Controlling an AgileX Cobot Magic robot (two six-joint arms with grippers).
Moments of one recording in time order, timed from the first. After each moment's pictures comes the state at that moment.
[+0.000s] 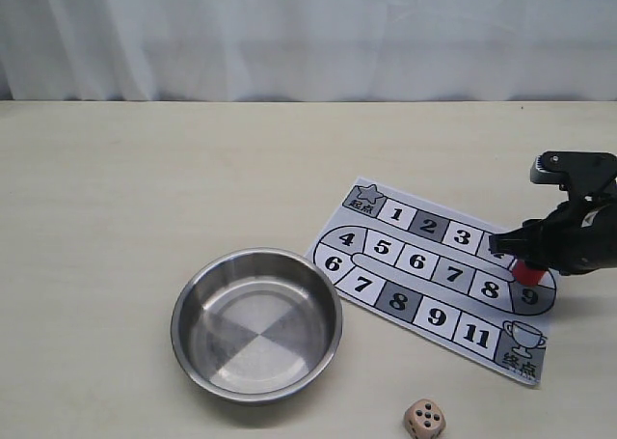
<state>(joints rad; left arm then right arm) -0.02 0.00 0.00 -0.01 0.21 0.11 -0.02 1.76 -0.70 -0.01 -0.01 0.02</state>
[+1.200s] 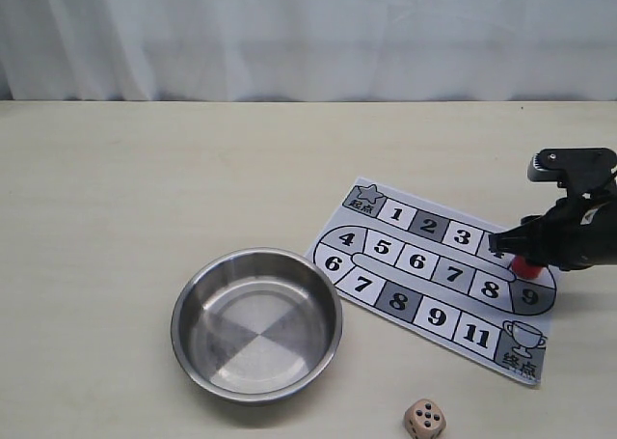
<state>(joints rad) -0.02 0.00 0.00 -0.01 0.21 0.11 -0.02 1.77 -0.70 -0.01 -0.05 -0.03</state>
